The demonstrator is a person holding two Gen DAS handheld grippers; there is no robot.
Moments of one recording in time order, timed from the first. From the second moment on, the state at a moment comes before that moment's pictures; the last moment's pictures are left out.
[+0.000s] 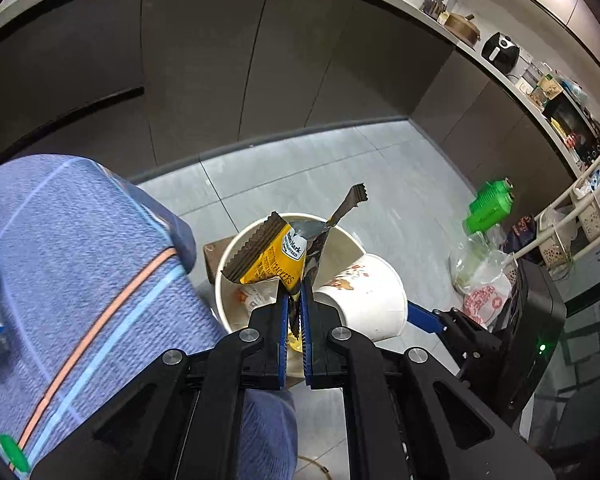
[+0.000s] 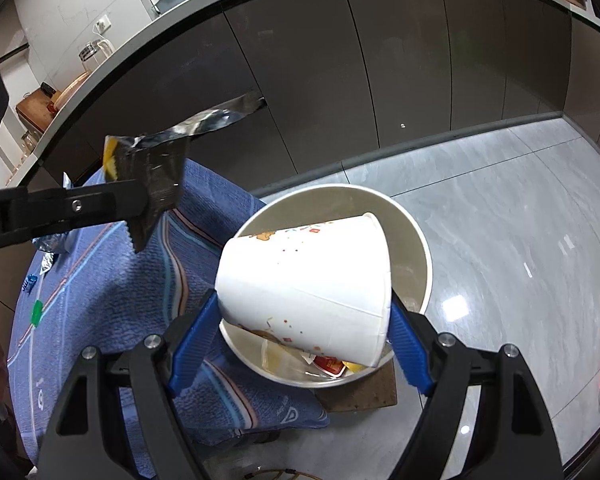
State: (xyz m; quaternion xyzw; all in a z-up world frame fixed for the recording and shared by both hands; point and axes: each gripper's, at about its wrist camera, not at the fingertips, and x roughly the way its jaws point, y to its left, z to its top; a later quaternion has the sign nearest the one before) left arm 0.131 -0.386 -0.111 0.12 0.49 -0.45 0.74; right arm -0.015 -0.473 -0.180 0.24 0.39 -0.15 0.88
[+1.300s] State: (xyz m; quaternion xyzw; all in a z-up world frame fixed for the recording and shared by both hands) left arm 0.109 -0.283 -0.043 0.07 0.41 -0.37 0.83; right arm -0.016 -0.411 -0.115 0.15 0.34 -0.09 0.92
